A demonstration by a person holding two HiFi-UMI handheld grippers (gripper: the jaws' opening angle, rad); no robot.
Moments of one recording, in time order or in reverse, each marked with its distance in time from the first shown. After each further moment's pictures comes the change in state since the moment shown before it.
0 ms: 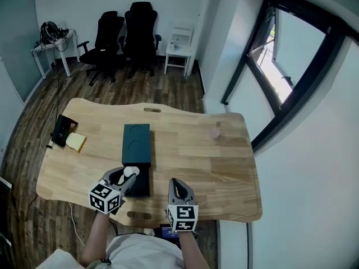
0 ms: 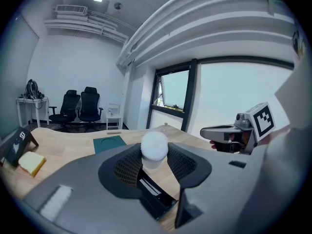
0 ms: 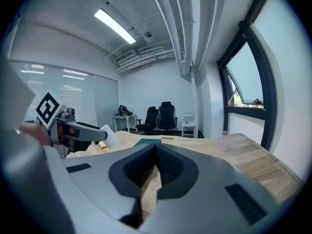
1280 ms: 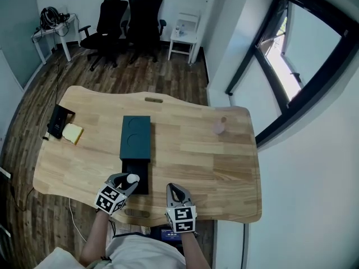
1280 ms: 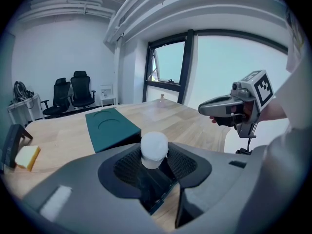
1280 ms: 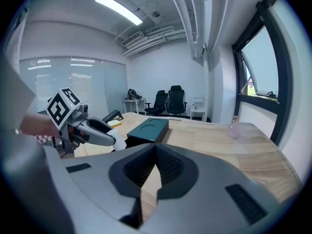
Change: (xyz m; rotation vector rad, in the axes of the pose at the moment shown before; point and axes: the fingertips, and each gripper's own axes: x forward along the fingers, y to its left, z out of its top) left arm 0.033 0.004 -0.097 0.087 0.287 -0.046; right arm 0.020 0.005 -0.064 -0.062 0.206 0.116
